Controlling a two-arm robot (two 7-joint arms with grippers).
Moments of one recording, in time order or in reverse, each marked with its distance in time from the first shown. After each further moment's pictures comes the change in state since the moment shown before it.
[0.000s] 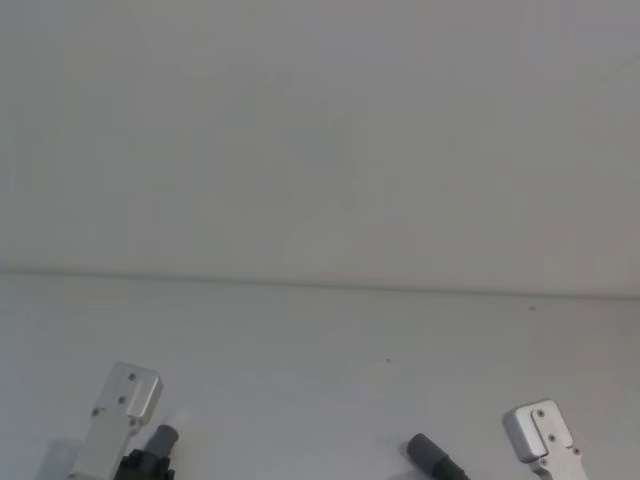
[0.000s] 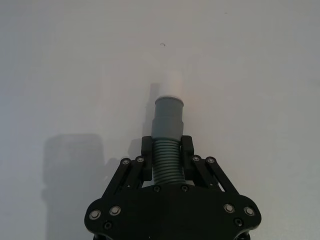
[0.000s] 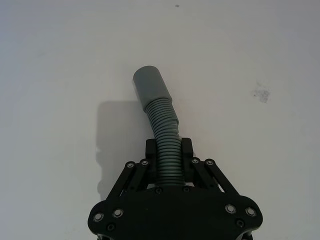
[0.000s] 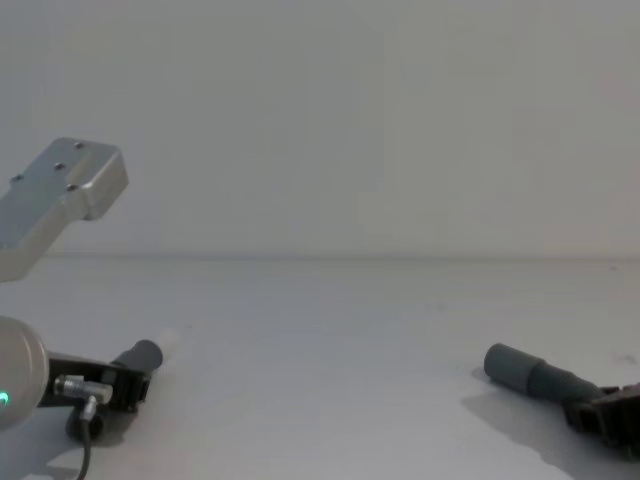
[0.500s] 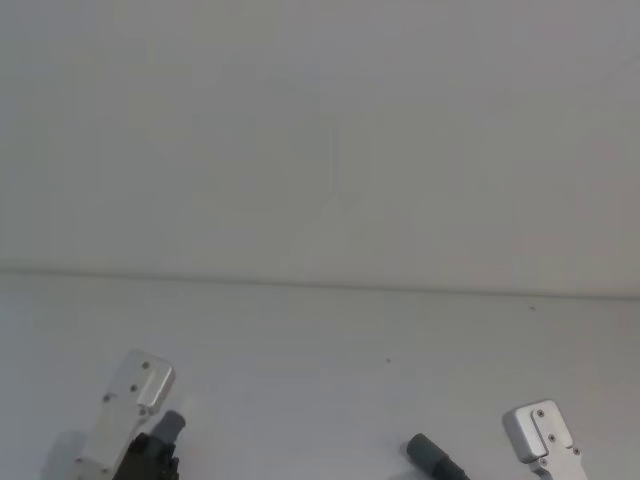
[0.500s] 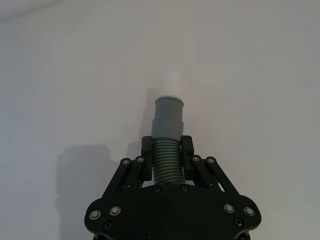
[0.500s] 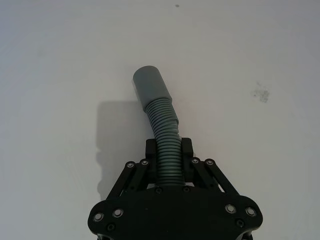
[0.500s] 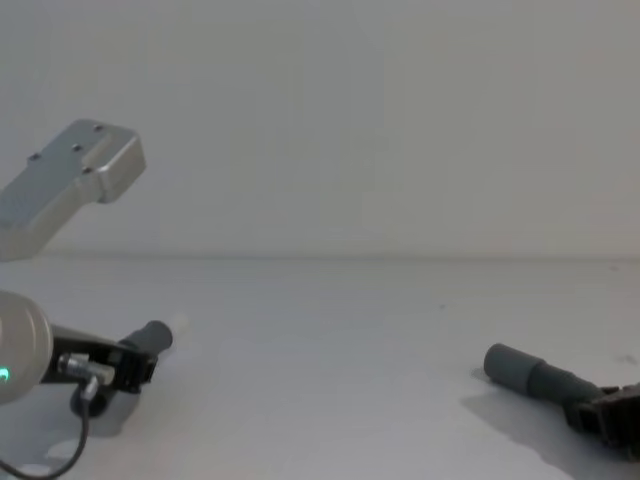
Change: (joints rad) left arm -0.045 0.052 0.038 0.000 0.036 0.002 -0.052; right arm 0.000 0.000 0.000 0.000 0.000 0.000 0.000
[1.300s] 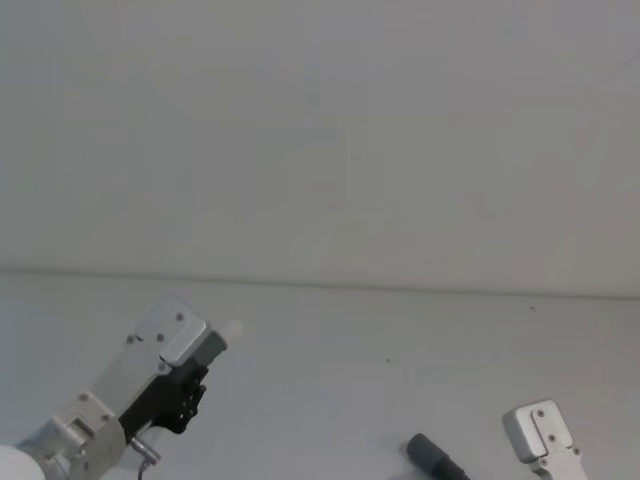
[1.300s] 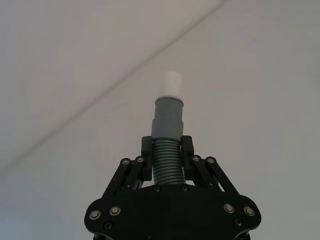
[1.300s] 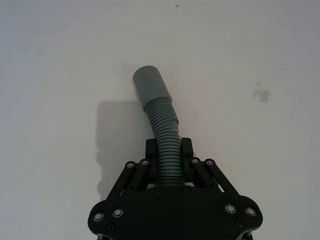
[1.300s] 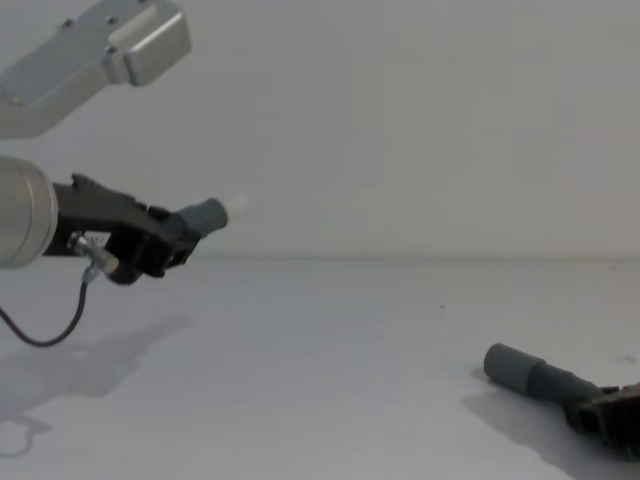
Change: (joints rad) left arm -0.152 0.192 0.106 -0.021 0.098 -0.197 -0.223; right arm 0.000 0.000 0.000 0.000 0.000 0.000 0.000
